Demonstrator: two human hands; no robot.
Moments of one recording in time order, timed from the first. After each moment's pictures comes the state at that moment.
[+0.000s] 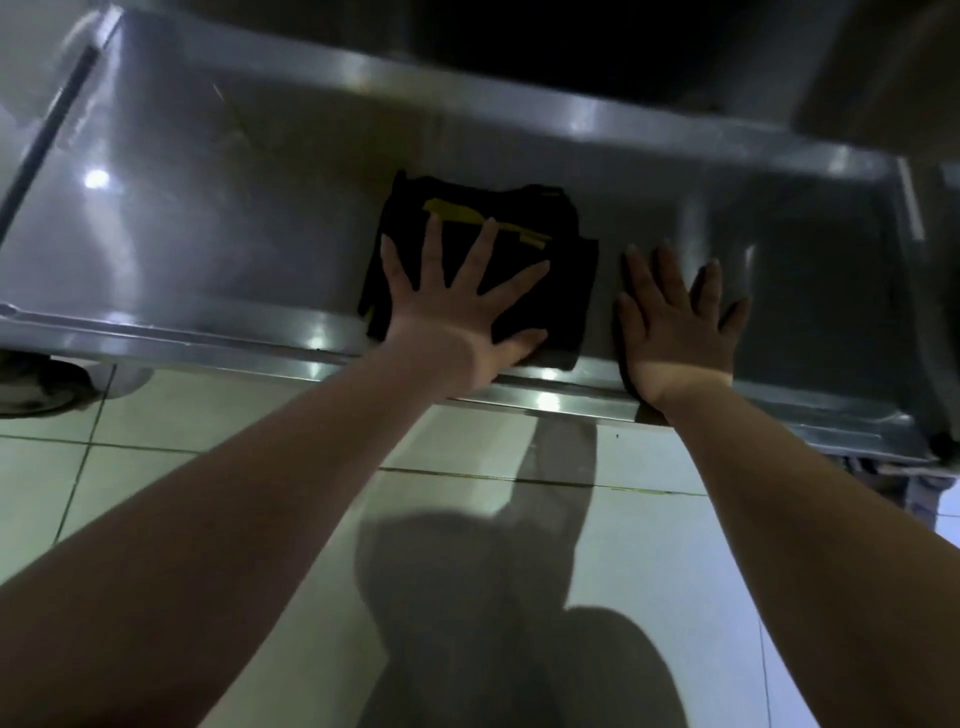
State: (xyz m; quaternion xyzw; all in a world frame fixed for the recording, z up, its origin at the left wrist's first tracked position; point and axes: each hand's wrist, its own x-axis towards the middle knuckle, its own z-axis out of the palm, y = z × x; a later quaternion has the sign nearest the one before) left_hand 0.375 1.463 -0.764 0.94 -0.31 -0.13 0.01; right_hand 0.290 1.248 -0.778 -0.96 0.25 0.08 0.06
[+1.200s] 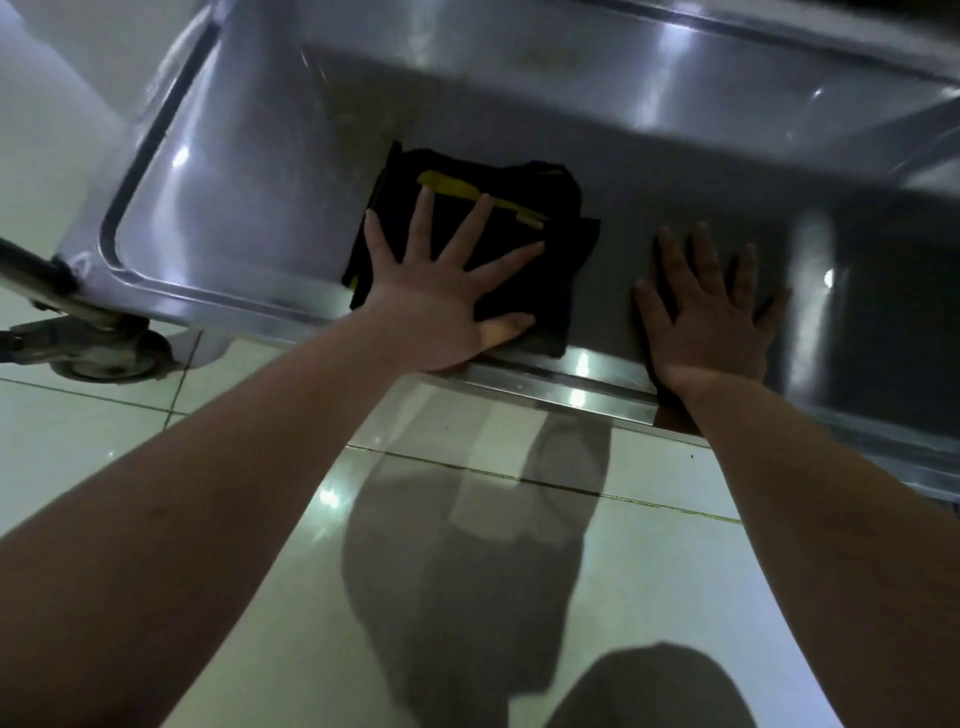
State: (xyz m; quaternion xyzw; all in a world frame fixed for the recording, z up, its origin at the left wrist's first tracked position) left_hand 0.421 1.558 -0.772 0.95 -0.29 -0.13 0.02; right_hand 0.335 1.311 -0.788 -0.97 0.23 0.04 0.06
